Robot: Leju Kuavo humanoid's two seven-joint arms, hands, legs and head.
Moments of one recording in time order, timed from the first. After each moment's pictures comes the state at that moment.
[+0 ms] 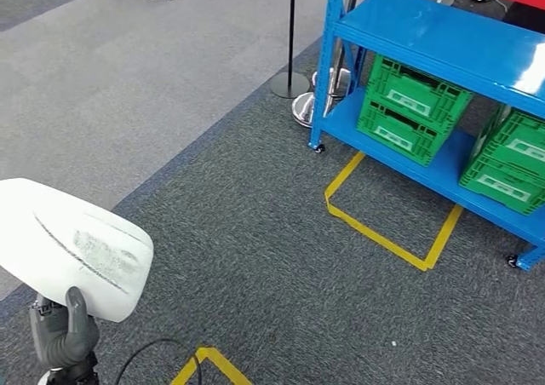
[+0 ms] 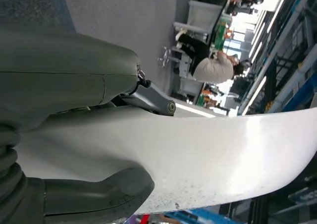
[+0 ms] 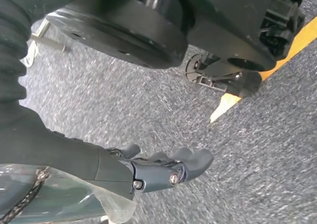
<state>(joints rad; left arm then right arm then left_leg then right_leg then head) 0.32 -0.34 0.30 -1.76 0.17 -0.34 -0.69 0.00 0.13 -0.09 -0.16 0.32 -0.12 -0.14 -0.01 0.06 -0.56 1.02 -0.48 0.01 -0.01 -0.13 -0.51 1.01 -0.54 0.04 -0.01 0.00</state>
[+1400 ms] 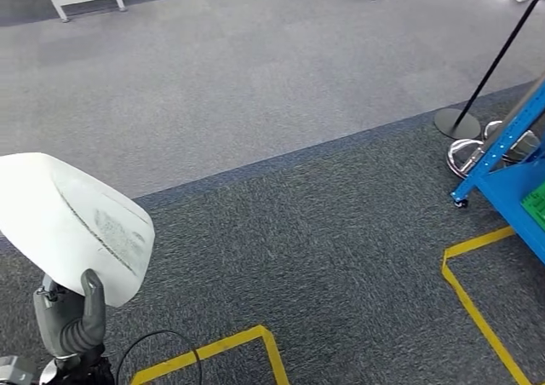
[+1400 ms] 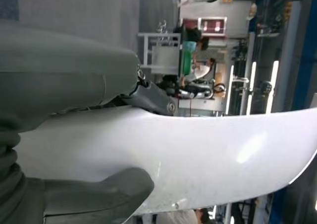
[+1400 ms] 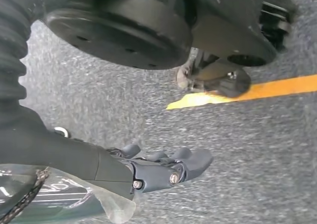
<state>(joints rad) 0.33 -0.32 0.12 -1.87 -0.06 -0.01 -0.69 -0.01 0.12 -0.08 -0.17 0.34 -0.14 -0.15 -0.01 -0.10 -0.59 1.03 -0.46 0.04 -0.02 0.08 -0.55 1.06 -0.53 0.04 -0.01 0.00</state>
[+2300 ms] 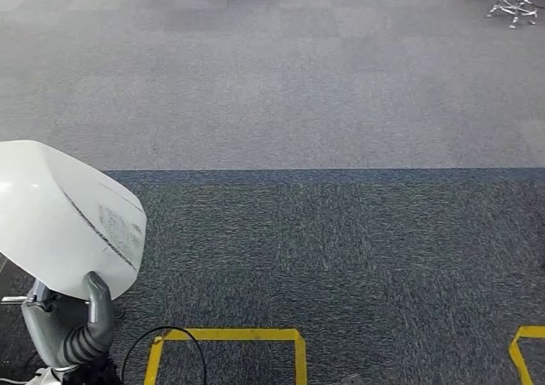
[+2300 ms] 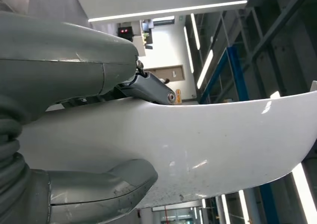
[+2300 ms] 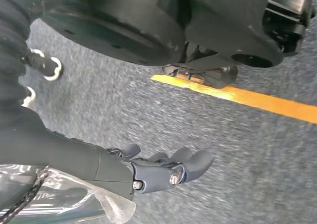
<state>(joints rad) 0.34 -0.13 -0.21 -2.00 -0.18 0.47 -0.69 -0.02 0.13 -0.07 -0.17 0.39 -0.14 -0.13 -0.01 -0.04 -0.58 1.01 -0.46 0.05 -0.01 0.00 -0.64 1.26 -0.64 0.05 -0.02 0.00</state>
